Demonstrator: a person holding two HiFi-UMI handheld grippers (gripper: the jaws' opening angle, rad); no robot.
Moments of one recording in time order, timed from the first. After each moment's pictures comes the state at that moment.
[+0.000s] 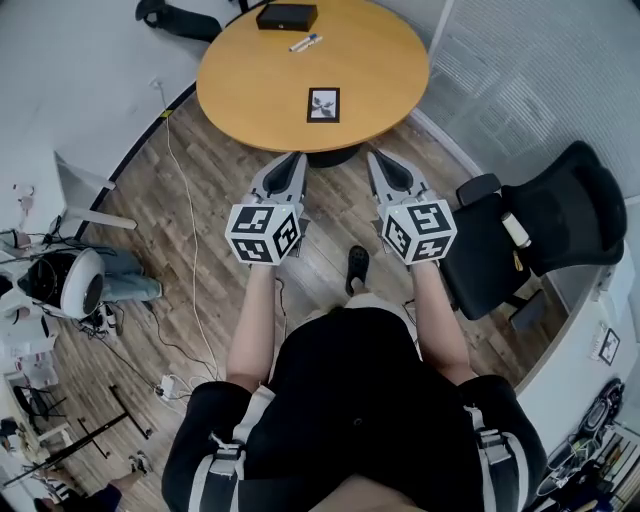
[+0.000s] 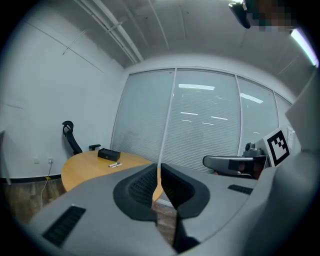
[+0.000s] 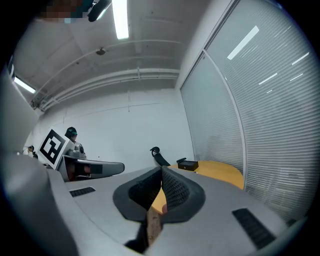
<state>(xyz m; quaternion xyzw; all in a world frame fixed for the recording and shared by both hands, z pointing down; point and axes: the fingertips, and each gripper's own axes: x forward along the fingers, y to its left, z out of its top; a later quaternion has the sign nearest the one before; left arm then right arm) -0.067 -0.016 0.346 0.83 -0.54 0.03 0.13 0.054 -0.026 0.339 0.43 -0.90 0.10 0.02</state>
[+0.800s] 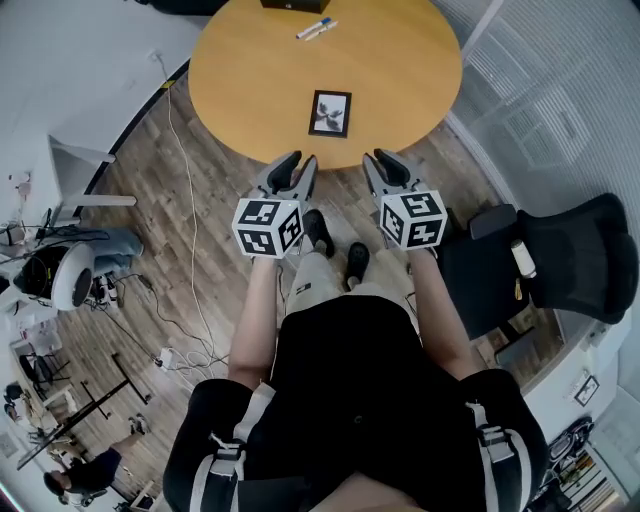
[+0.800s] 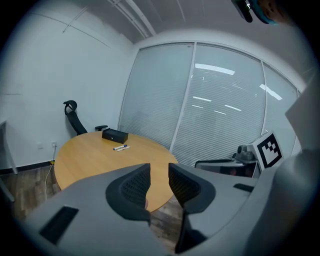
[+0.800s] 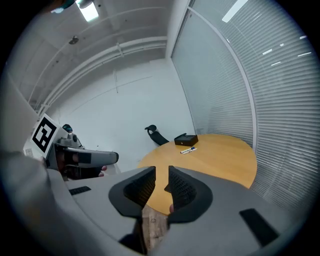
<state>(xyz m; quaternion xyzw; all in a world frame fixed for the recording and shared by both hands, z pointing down) -0.063 -0.224 0.440 0.79 -0.56 0.10 0.22 0.049 -0.253 0.463 0.38 -0.89 0.21 0.11</state>
